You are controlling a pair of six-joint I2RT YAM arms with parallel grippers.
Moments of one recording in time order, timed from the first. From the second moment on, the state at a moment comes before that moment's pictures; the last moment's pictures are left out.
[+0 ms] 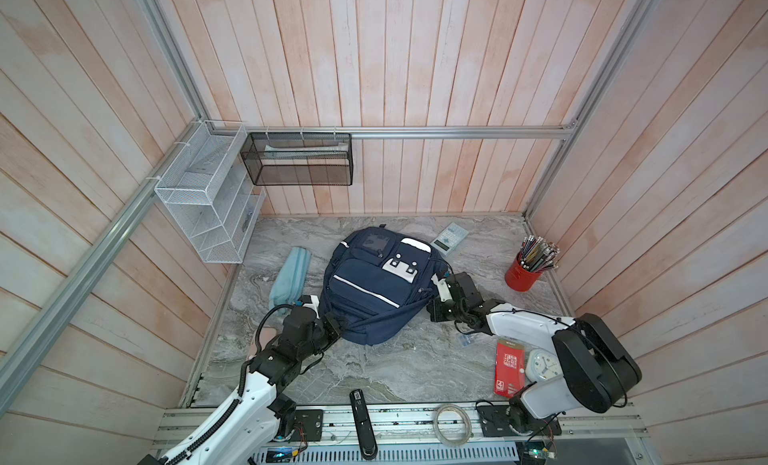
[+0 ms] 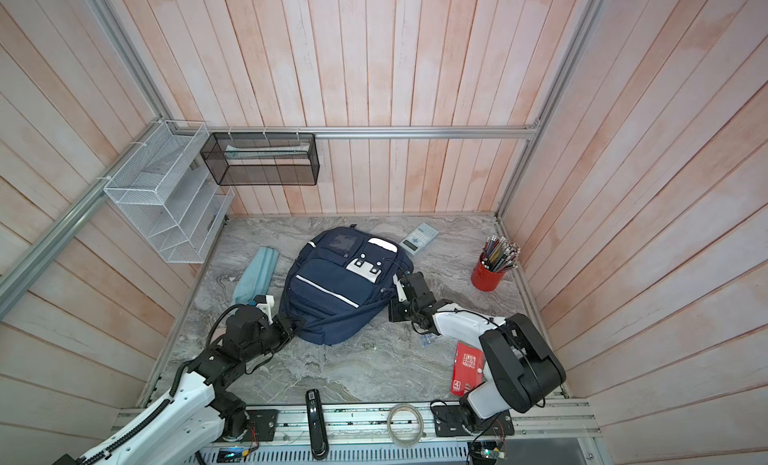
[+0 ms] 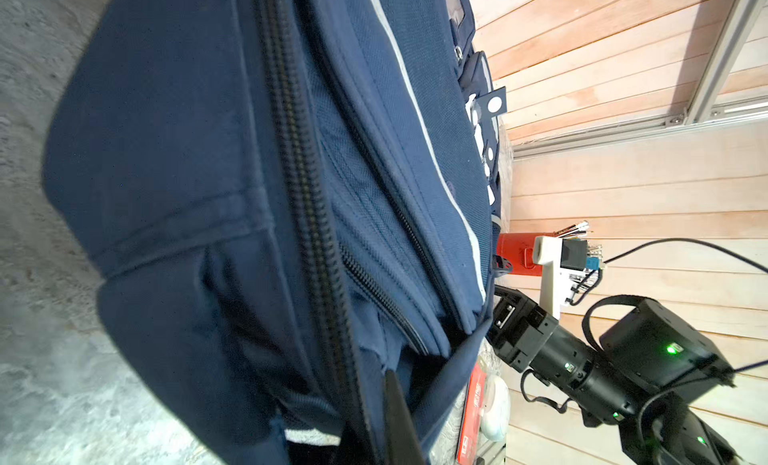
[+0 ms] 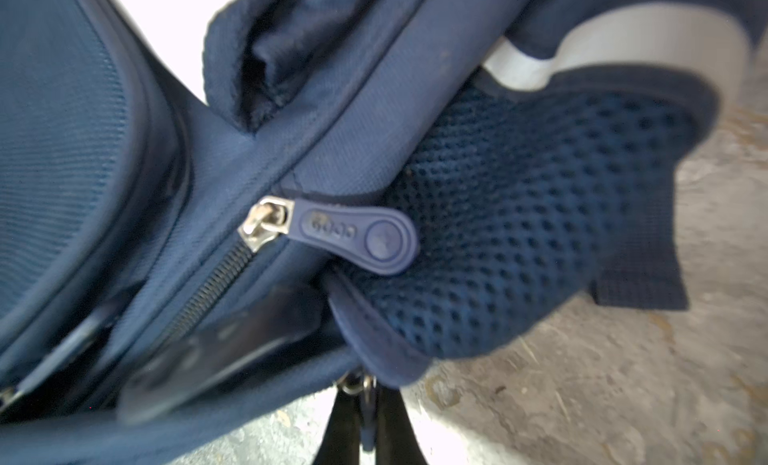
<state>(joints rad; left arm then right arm) -0.45 0.72 0.36 -0.20 0.20 -1.07 0.53 1.50 0.67 -0.05 -0.17 0.40</state>
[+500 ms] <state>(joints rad) -0.41 0.80 0.44 -0.32 0.09 -0.93 0.48 1.25 0.62 0.02 -0.02 0.44</state>
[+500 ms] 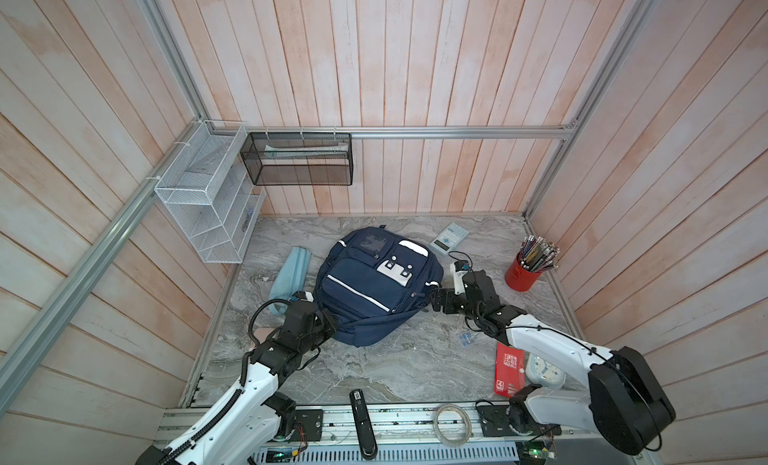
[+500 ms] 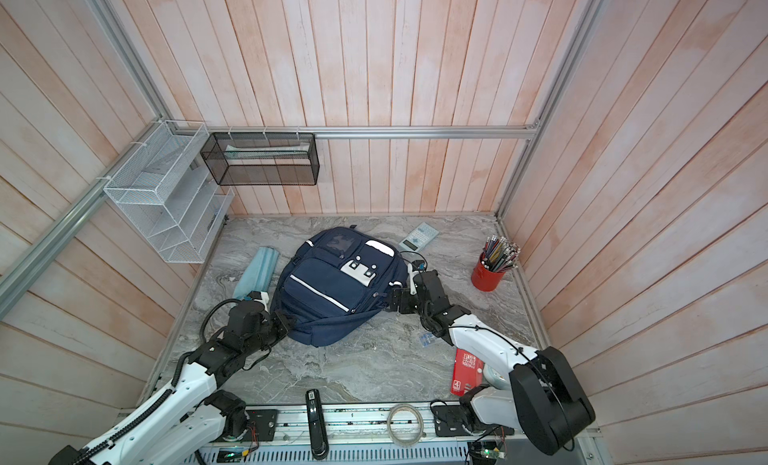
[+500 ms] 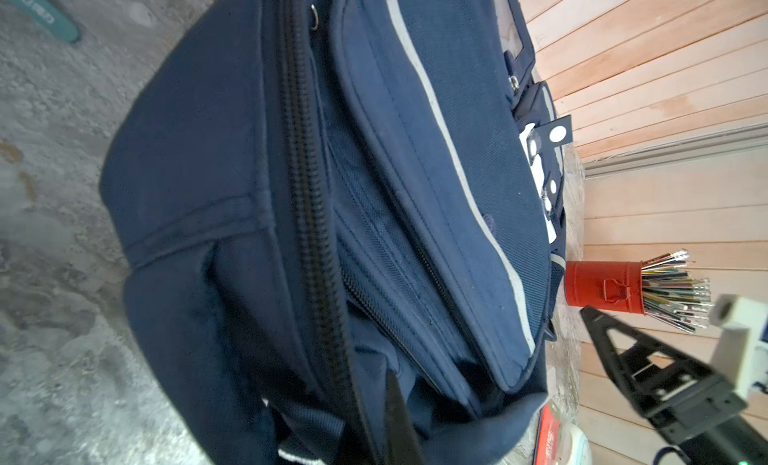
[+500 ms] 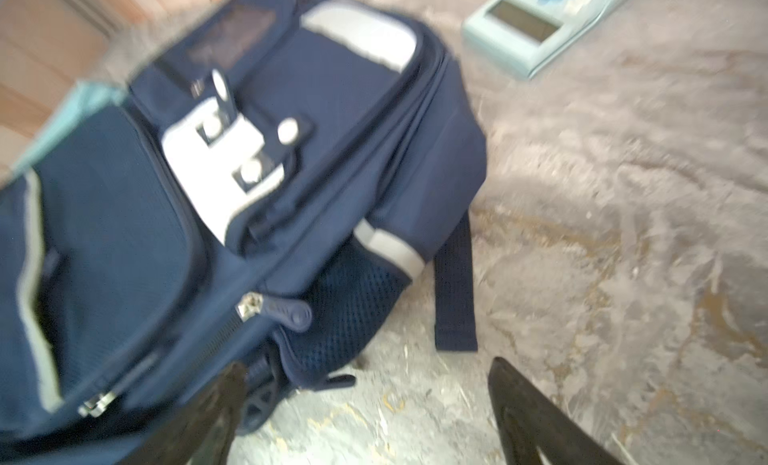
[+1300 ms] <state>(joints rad) -0.34 1.00 0.60 -0.36 -0.04 -0.72 0.40 1.67 0.81 -0.04 -0.15 0.48</state>
